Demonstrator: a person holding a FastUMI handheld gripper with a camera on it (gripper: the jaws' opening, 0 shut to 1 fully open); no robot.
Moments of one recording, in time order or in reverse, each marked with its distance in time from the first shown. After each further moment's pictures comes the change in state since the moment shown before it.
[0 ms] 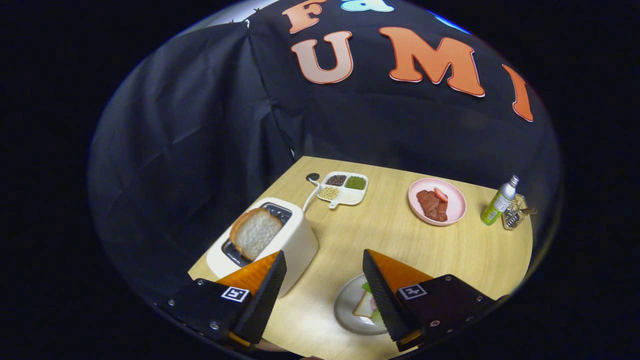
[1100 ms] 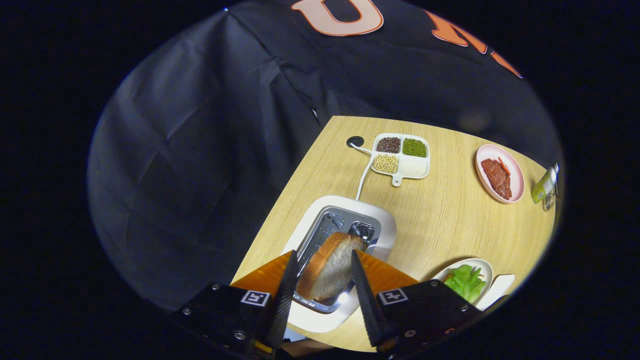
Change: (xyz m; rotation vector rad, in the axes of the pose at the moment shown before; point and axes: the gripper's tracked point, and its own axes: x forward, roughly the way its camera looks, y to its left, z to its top) arm 0.100 0.096 -0.006 0.110 0.299 0.081
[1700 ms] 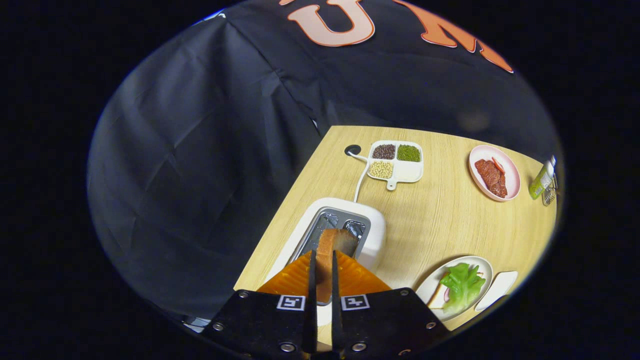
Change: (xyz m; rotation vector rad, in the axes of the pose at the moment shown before) arm -0.040 -0.002 0.006 0.018 -0.099 0.040
